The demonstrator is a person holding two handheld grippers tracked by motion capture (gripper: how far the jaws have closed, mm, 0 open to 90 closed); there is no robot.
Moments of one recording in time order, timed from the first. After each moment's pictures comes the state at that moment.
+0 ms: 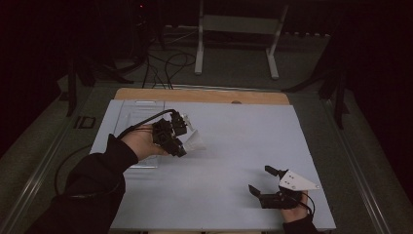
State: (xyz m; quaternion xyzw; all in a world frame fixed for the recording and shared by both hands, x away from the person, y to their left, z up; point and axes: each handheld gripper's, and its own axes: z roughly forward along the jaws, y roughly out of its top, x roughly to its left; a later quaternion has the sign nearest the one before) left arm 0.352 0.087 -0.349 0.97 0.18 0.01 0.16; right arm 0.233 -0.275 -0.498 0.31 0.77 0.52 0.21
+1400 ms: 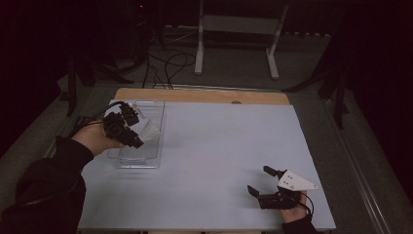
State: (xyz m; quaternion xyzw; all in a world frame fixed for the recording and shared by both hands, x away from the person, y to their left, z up) left arm 0.364 0.203 -0.347 0.94 0.31 0.04 0.14; right arm 0.233 -0.272 -0.499 0.31 0.77 0.52 0.20
